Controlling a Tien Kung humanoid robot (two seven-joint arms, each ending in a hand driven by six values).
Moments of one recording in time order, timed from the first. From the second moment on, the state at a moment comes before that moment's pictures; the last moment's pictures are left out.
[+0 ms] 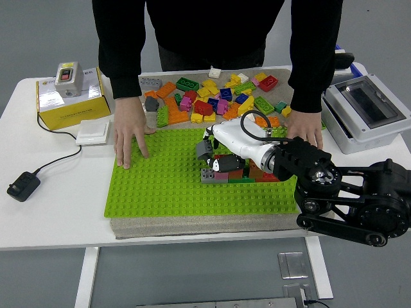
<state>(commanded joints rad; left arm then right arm) -0.03 0.18 -1.00 -0.18 1.24 -0.07 0.51 0.93 -0.32 0.17 1.47 -1.76 -0.15 -0.45</state>
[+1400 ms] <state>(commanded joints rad) -0.02 0.19 -1.00 -0.18 1.25 -0.07 0.52 0.93 -0.33 0.19 1.46 -1.81 -0.15 -0.49</state>
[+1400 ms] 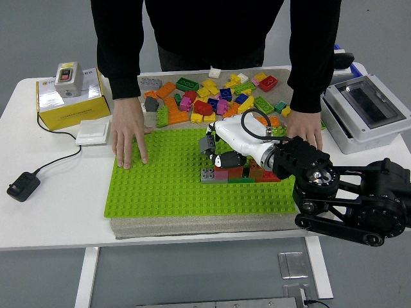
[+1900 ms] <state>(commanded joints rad) -0.02 0.18 -1.00 -0.18 1.24 -0.07 0.51 0.87 -0.40 0.22 1.51 -1.81 -0.15 -0.50</state>
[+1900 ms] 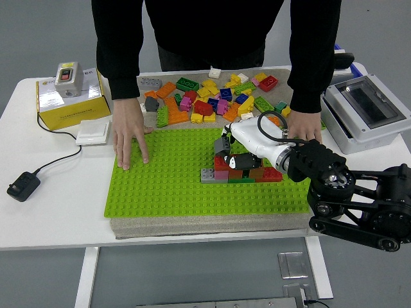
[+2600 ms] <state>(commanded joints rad) -0.02 0.18 -1.00 -0.18 1.23 -0.07 0.51 0.85 -0.39 0.21 1.51 -1.76 -0.16 -0.49</state>
